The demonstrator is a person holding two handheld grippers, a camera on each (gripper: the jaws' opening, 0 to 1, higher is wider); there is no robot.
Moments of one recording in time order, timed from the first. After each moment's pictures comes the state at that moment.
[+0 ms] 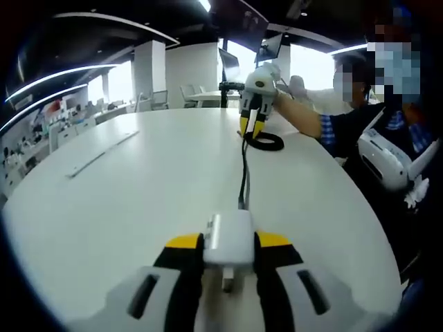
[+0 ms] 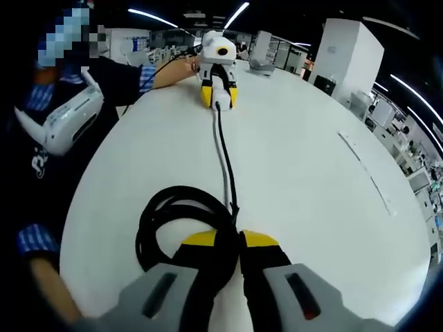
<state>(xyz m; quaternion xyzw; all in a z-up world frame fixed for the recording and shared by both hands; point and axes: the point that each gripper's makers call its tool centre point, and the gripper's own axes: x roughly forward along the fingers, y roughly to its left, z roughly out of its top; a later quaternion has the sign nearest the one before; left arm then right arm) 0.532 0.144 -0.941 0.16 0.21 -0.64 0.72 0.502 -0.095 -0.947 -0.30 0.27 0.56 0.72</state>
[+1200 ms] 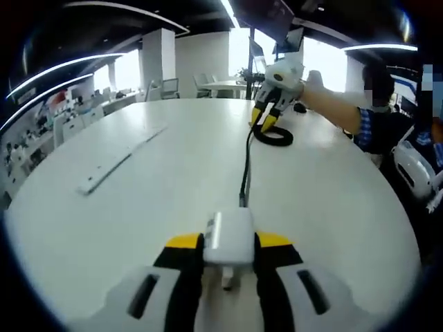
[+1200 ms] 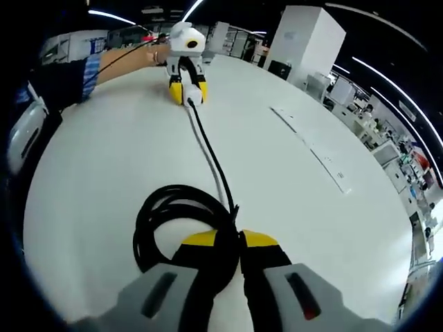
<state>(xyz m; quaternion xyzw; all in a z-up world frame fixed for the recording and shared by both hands) 0.664 0.112 -0.942 0.18 0.24 -0.61 0.73 0.629 -0.138 -0.948 -0.30 0.29 0.44 0.79</state>
